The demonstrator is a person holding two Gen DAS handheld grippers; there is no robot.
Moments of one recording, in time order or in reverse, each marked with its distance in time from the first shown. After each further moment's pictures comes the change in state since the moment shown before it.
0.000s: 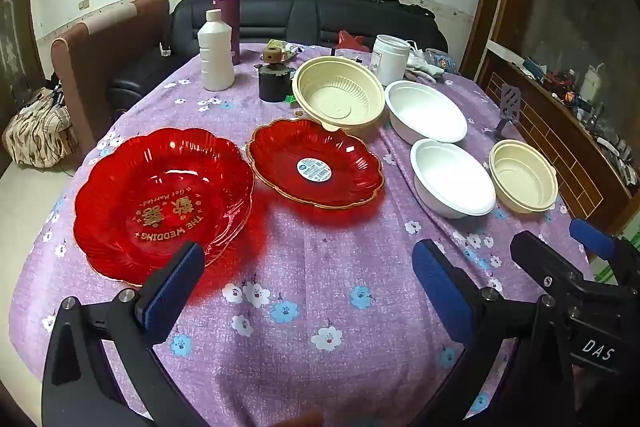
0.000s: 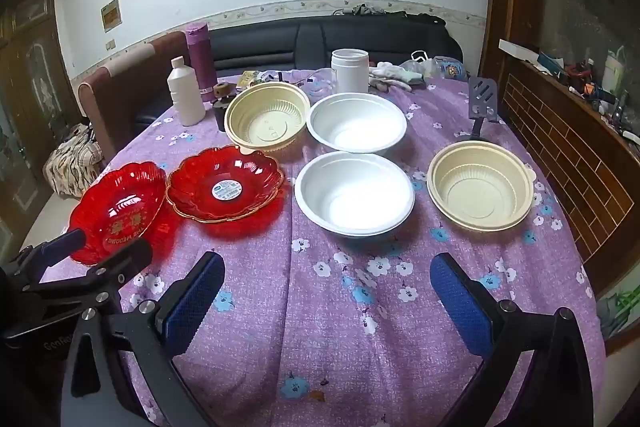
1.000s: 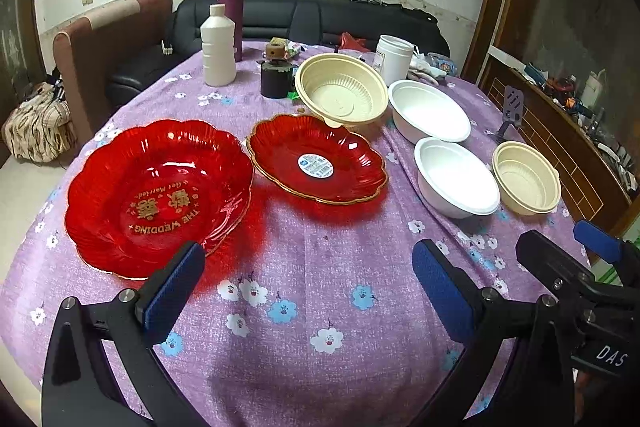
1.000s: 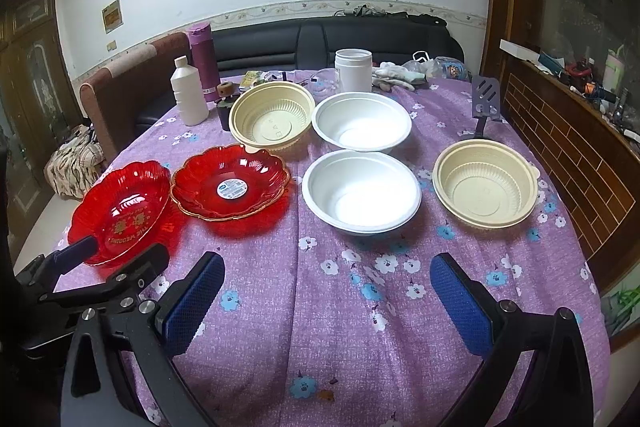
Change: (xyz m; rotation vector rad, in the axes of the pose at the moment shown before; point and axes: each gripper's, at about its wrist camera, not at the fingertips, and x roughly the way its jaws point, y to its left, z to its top) left arm 0.007 0.002 -0.009 -0.025 -0.026 -0.005; right arm 0.001 0.006 -0.003 0.013 -0.007 0.013
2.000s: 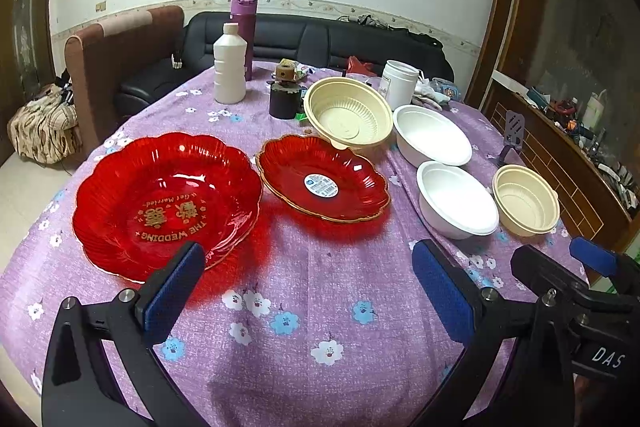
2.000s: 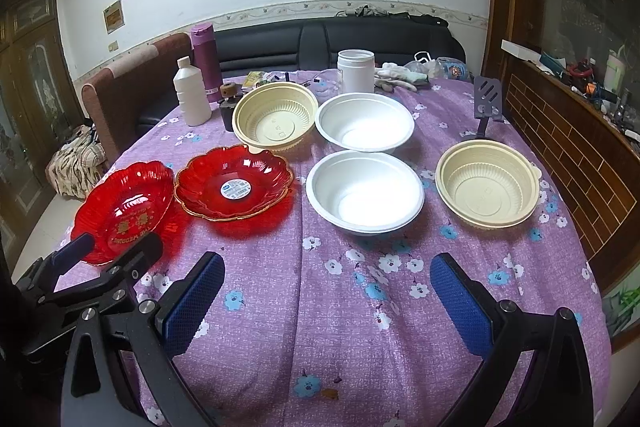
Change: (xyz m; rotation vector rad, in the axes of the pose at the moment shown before) left arm -0.007 0.006 0.000 -0.038 -0.082 0.011; right arm -0.001 0.002 0.000 -0.001 -0.001 0.007
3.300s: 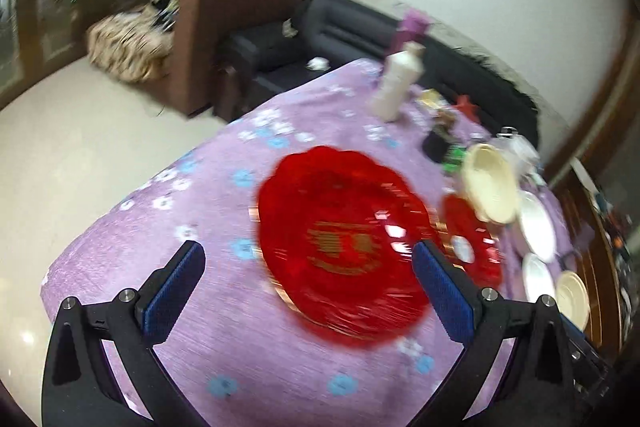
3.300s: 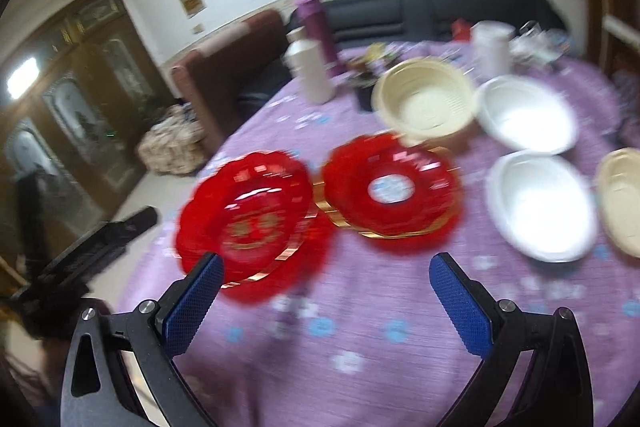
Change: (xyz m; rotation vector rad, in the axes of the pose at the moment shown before) left arm -0.010 0.174 0.025 -0.389 0.062 0.217; right arm 0.053 0.097 0.031 -0.024 0.137 0.434
